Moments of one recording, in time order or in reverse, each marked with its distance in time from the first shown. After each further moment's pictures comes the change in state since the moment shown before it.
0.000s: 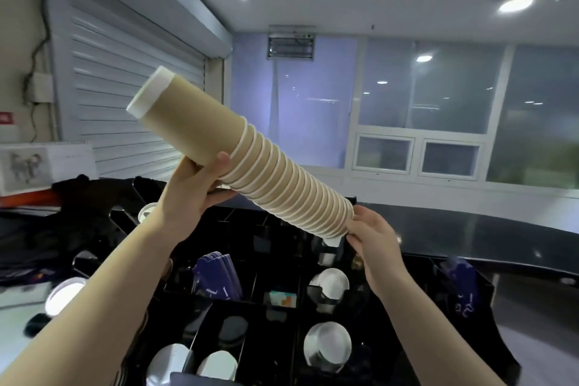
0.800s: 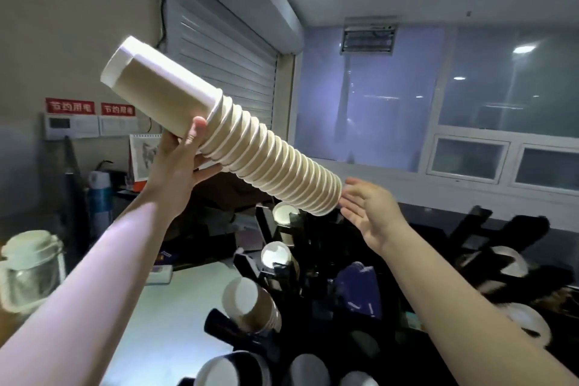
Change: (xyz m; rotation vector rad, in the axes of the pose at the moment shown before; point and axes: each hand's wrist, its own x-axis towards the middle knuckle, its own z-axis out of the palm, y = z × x) left_hand 0.020 0.052 -0.283 0.112 0.316 0.056; right_hand 0.025 0.023 0.300 0.157 -0.232 0.186
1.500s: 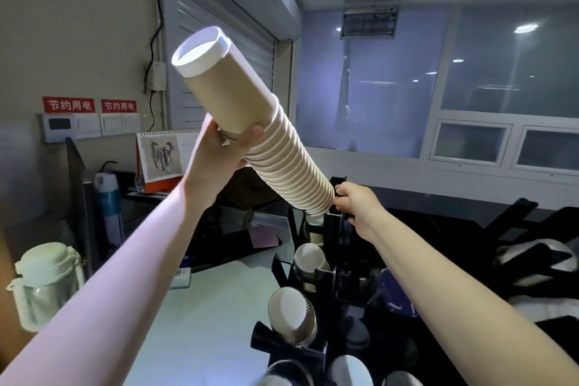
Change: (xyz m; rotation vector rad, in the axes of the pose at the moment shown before) left_hand 0.041 -0.006 -0.019 0.248 -0.122 0.057; right_hand 0.064 0.050 0.068 -0.351 0.088 0.173
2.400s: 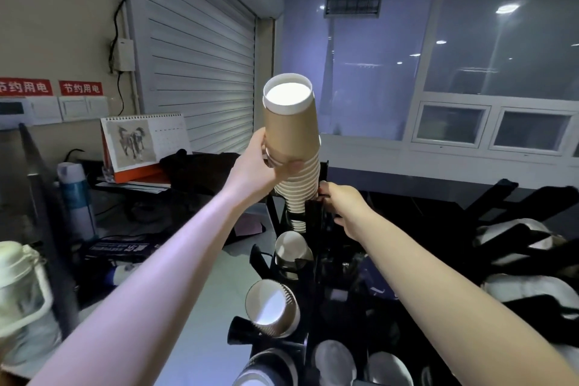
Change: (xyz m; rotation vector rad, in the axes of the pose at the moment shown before) left_hand 0.011 -0.078 0.070 0.329 -0.230 -0.075; right_hand 0.011 0.026 -0.007 -0.050 -0.003 0.027
